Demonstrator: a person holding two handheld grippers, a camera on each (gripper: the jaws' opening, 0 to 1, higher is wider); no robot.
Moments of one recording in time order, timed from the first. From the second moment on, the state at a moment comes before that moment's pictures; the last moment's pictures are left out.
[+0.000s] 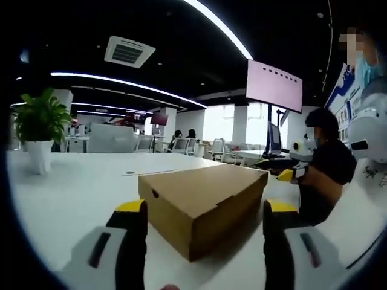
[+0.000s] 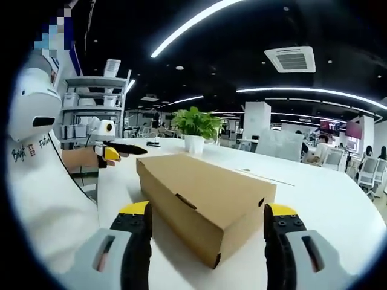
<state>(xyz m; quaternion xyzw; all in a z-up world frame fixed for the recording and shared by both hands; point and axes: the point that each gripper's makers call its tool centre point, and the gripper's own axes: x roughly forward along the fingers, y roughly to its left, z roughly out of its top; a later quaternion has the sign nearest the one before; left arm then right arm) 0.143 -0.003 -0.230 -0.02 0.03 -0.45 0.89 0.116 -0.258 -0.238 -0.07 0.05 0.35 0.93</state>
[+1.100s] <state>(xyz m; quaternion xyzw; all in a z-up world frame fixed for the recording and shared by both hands) 0.129 0.013 -0.215 0.20 -0.02 -0.43 0.88 0.082 -0.251 -0.186 -0.15 -0.04 0.37 0.92</state>
